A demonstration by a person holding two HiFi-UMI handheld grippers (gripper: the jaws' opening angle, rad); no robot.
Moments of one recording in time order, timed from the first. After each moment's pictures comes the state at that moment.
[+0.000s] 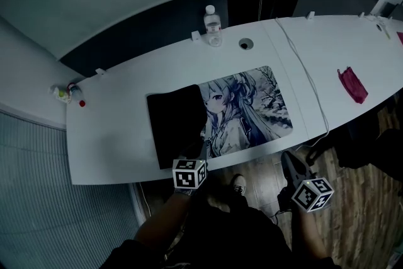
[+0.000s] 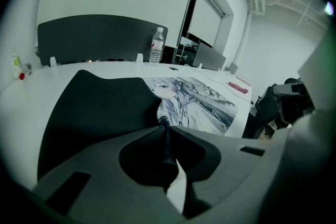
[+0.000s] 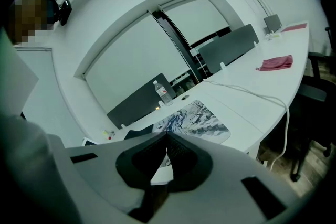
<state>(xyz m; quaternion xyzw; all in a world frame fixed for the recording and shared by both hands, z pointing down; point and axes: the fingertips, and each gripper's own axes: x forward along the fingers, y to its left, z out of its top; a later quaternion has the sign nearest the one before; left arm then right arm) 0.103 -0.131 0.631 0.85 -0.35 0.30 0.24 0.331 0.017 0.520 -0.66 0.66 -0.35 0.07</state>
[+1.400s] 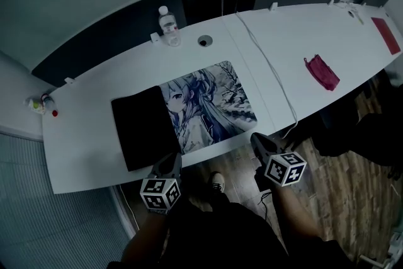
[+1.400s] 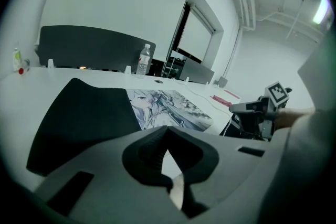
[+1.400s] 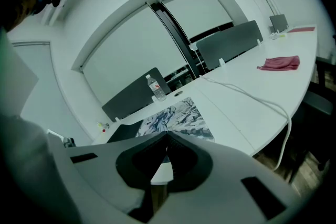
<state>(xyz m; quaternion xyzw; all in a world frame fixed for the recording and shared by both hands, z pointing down) 0.136 -0.074 0.575 0.88 -0.33 0.23 0.25 0.378 -0.003 0.558 -0.65 0.67 -0.36 0.03</state>
